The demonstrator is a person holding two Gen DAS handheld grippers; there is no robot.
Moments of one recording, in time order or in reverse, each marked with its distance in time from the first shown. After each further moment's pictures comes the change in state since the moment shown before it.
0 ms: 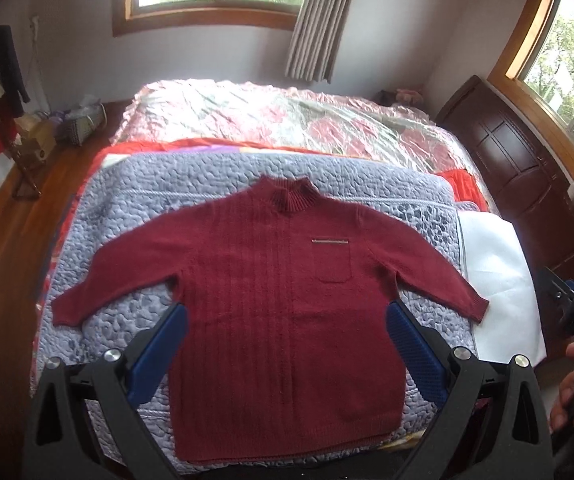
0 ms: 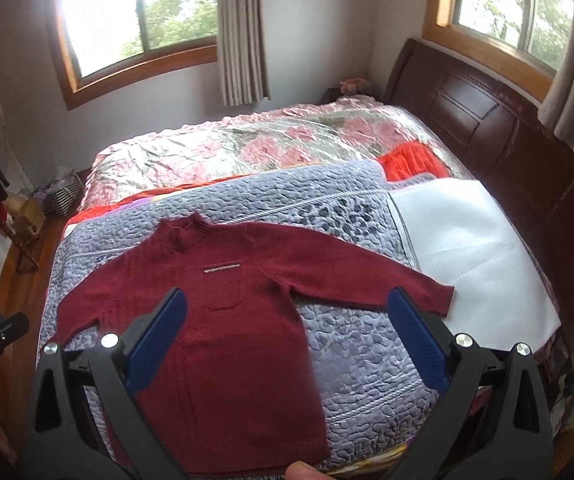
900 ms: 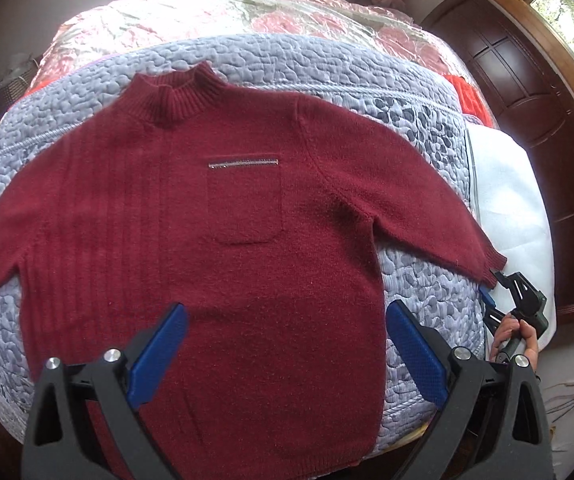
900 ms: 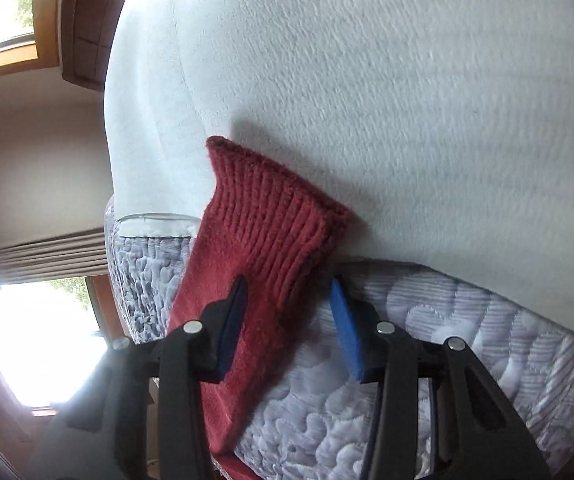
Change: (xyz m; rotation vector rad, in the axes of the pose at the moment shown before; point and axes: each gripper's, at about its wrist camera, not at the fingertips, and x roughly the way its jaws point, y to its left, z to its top) left arm 0.246 -0.121 -0.009 0.088 0.321 -0.058; right arm 0.380 -0.386 -0.186 1.389 0.135 0.322
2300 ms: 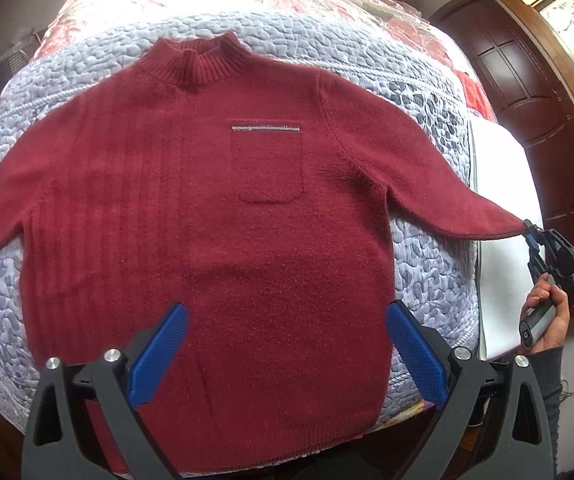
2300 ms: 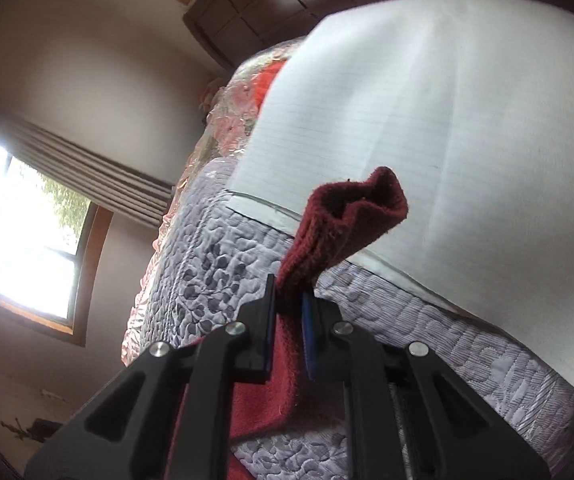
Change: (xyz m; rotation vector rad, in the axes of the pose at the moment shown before) left arm -0.015 0.040 -0.029 -0.066 0.063 -0.065; right arm -0.067 0.156 -0.054 -0.544 -0.155 -0.007
